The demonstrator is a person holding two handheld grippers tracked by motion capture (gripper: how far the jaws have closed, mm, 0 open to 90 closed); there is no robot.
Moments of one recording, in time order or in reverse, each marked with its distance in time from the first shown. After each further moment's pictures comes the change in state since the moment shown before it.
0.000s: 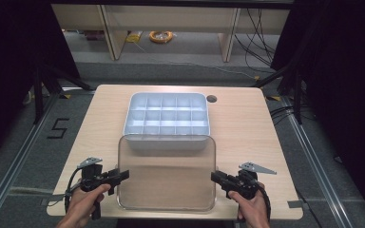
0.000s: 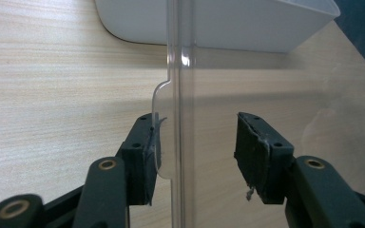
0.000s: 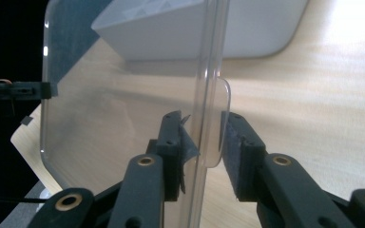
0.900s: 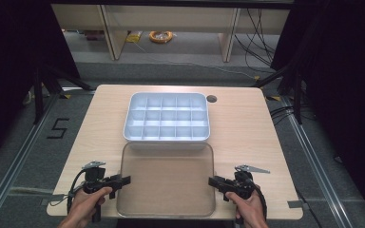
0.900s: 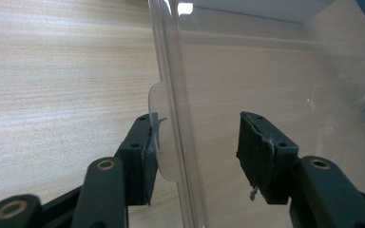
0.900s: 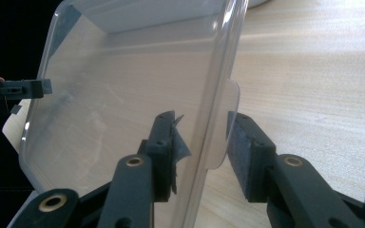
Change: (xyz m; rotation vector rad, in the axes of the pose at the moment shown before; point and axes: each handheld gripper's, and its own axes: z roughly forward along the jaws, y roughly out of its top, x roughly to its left) left arm 0.014 -0.012 0.013 0.104 -0.018 -0.019; right arm -0.021 -0.010 0.019 0.080 -0.011 0.008
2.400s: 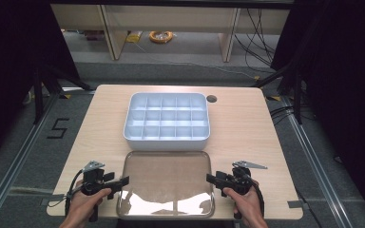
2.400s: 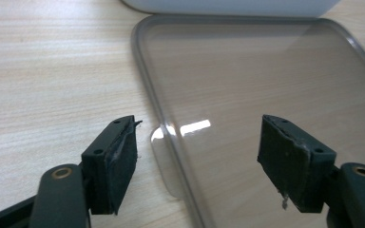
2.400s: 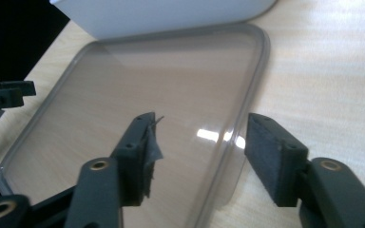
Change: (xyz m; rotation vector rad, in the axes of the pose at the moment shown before) left arm -0.001 -0.004 -0.005 -0.070 0.059 0.118; right arm -0.002 0.010 0.008 -0.021 -0.025 -0.031
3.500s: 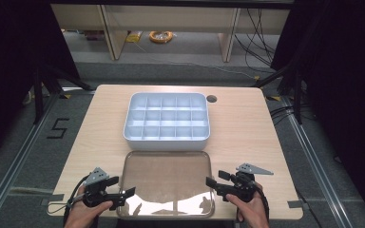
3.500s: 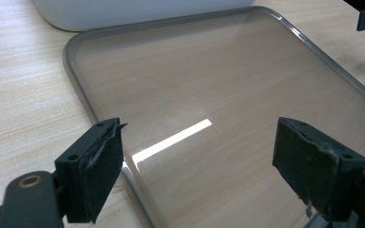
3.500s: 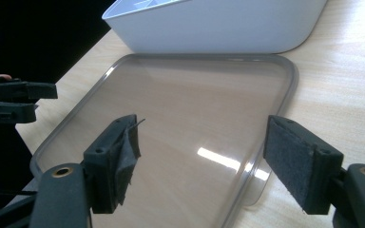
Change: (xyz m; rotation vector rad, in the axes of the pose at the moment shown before) left arm -0.051 -0.020 -0.021 0.002 -0.023 -0.176; right arm 0.019 -0.006 -0.022 -0.068 0.075 -0.075
